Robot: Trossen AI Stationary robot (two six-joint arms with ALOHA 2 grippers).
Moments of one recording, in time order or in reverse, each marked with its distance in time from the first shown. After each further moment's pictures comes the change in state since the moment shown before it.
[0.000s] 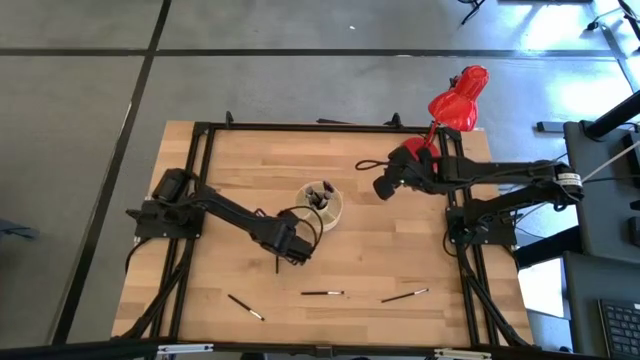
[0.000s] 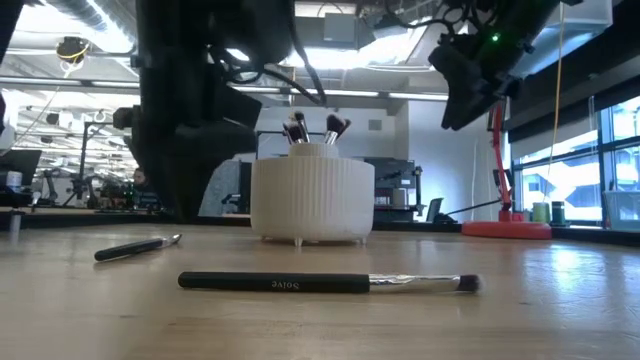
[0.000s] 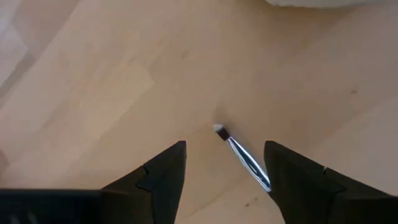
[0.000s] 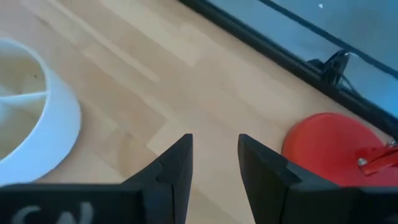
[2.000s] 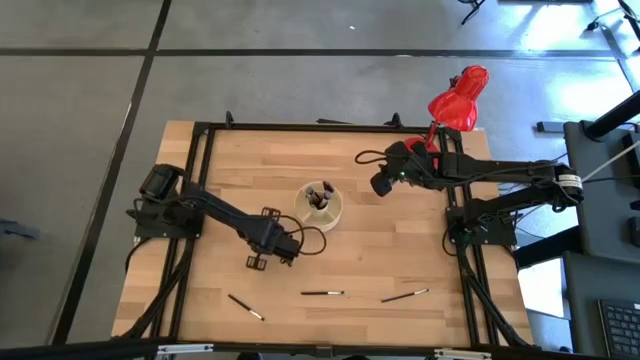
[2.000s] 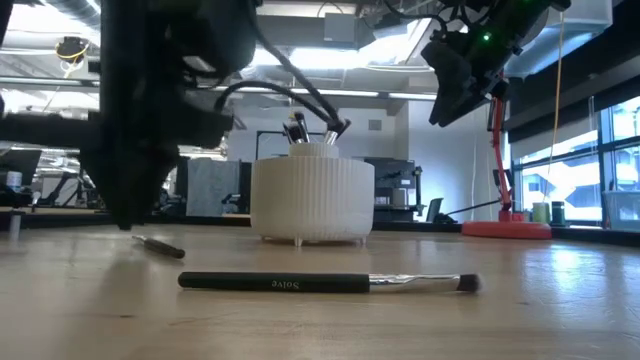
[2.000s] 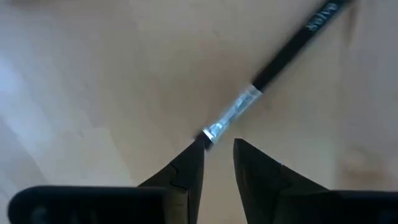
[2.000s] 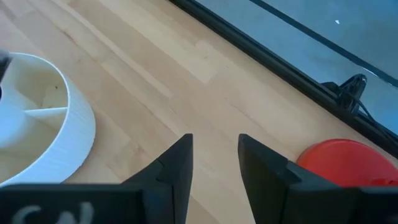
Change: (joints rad) left arm -0.020 -0.103 -0.175 0.102 0.127 1.090; right arm -0.049 -0.001 0.002 0.100 -0.063 -0.124
